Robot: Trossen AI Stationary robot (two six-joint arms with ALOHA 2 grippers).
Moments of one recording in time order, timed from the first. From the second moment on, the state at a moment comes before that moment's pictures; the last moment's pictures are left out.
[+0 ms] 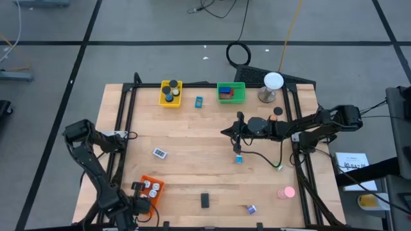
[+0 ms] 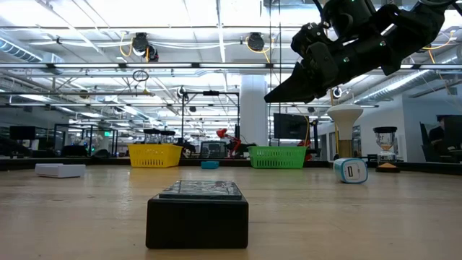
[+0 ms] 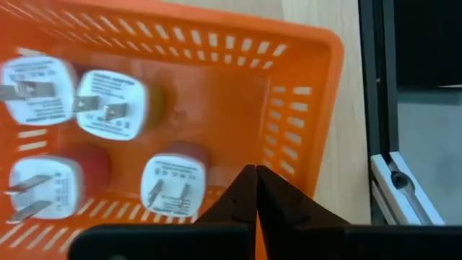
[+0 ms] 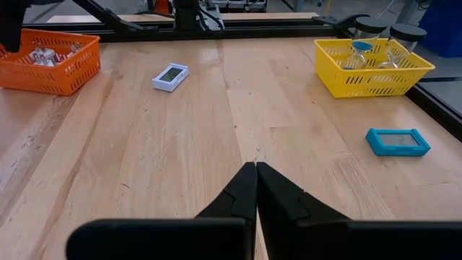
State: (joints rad) left arm -1.09 1.69 1.08 -0.80 -0.06 -0.92; right arm -0.05 1.40 0.53 0.53 0.08 0.02
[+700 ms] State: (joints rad) left arm -1.06 1.69 1.02 -0.84 -0.12 -0.95; right arm -0.05 1.40 0.53 0.53 0.08 0.02
